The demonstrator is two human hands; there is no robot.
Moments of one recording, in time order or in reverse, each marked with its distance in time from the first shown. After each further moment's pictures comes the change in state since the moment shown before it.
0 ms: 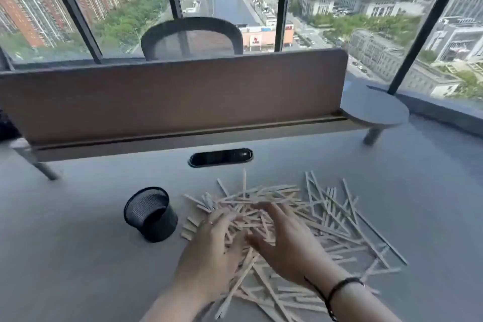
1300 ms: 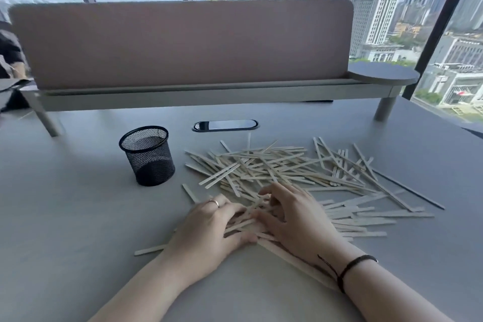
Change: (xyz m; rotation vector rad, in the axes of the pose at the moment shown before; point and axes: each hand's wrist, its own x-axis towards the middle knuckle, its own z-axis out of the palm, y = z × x) left_hand -0.049 -0.087 0.081 0.241 0.010 0.294; right_hand -0.015 0.089 0.099 -0.173 0.257 -0.340
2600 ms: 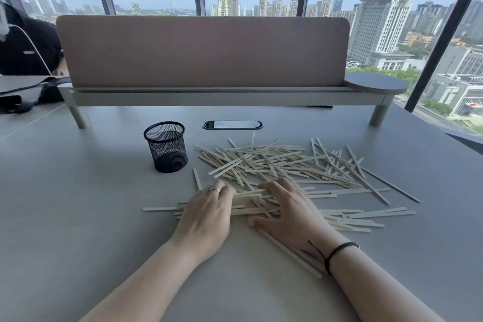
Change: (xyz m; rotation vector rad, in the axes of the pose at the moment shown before) left_hand -0.021 0.018 -0.006 0.352 0.221 0.028; right_hand -0.020 -0.007 -0.004 0.026 -0.096 -0.021
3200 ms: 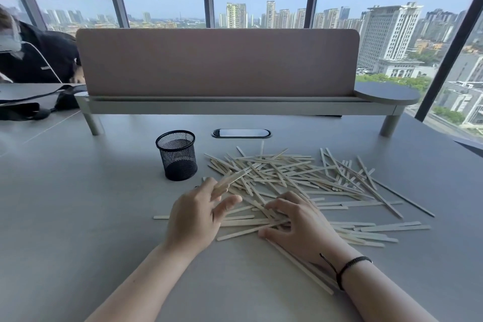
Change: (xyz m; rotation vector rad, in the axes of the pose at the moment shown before) left_hand 0.001 -0.023 -0.027 -0.370 0.355 -0.091; right_hand -0.001 -0.003 -0.004 -0.074 -0.028 -0.015
